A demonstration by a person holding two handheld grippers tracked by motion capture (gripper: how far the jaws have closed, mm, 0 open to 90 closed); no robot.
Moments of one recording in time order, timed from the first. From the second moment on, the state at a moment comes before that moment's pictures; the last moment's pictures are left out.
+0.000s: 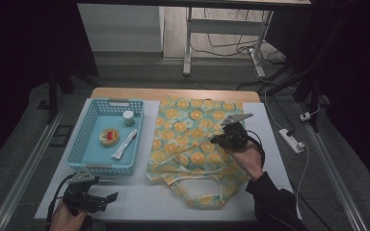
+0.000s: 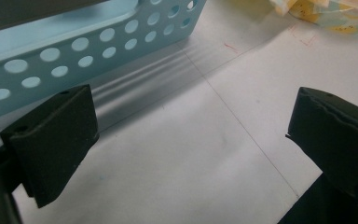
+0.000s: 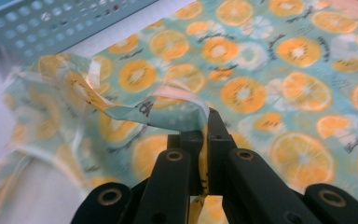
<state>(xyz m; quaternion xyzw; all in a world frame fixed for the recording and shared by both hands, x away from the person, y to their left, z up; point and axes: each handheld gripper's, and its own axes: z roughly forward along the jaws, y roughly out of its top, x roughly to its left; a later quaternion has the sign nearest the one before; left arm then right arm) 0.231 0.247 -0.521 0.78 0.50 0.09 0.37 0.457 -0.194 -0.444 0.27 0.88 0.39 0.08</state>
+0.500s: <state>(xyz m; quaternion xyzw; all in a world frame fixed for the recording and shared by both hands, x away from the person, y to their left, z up) 0.232 0.249 -0.522 0.78 0.50 0.09 0.37 0.510 -0.181 -0.461 0.29 0.87 0.37 0.10</state>
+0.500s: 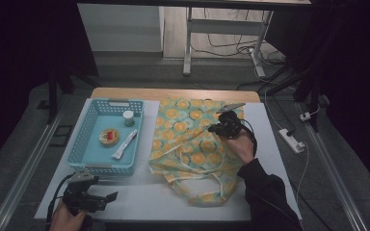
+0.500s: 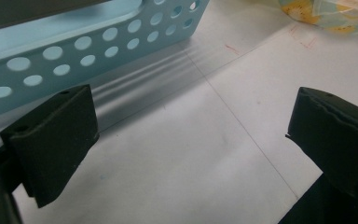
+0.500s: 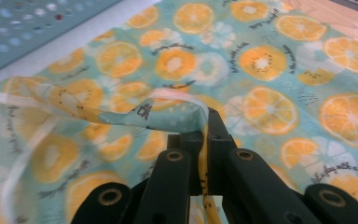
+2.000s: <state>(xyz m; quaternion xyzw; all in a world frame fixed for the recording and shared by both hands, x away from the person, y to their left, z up) 0.231 0.249 -0.521 0.77 0.50 0.09 0.38 0.509 -0.191 -0.474 0.33 0.87 0.35 0.10</state>
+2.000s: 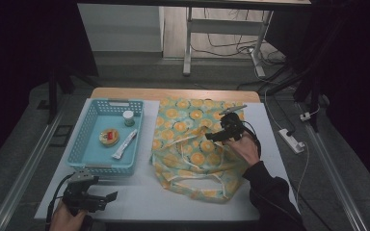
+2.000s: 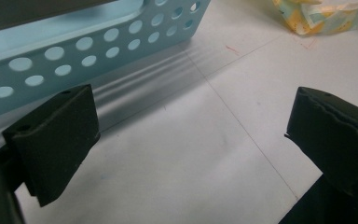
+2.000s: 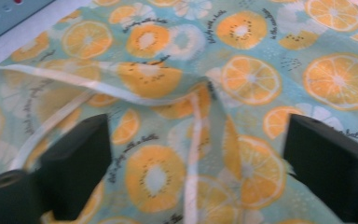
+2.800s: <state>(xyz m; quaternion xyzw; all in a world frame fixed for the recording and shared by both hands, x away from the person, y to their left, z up) 0.231 0.250 -0.521 0.77 0.50 0.09 0.38 0.428 -0.172 -0.502 0.25 0.91 0.31 0.07</state>
